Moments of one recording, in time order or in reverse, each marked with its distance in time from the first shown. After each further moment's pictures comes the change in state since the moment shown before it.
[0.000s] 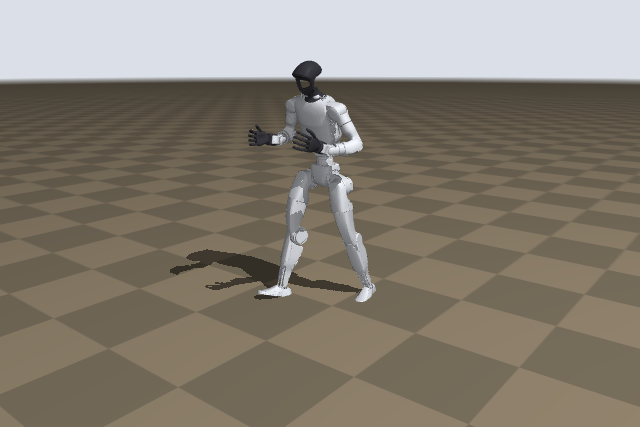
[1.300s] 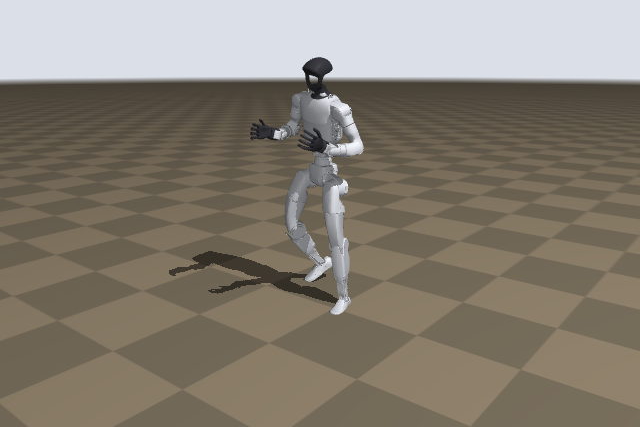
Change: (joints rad) left arm 0.153 -0.065 0.070 -0.046 -0.030 -0.005 0.053; right arm 0.055 -0.004 0.051 0.038 -0.060 0.025 0.010; waist 0.068 -0.057 -0.134; left_leg -0.120 -0.006 0.162 -0.166 0.191 0.091; right_leg 0.139 -0.176 0.055 0.875 -0.001 -0.169
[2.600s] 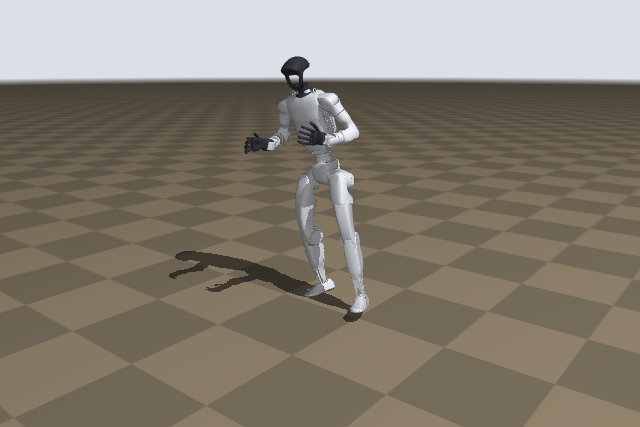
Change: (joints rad) left arm 0.041 -0.109 -0.016 0.010 -0.058 -0.017 -0.040; right arm 0.043 -0.123 -0.044 0.029 -0.250 0.057 -0.047; waist -0.030 0.079 0.037; left_leg -0.139 -0.006 -0.006 0.069 0.000 -0.026; right_leg 0.043 0.077 0.050 -0.542 -0.123 0.169
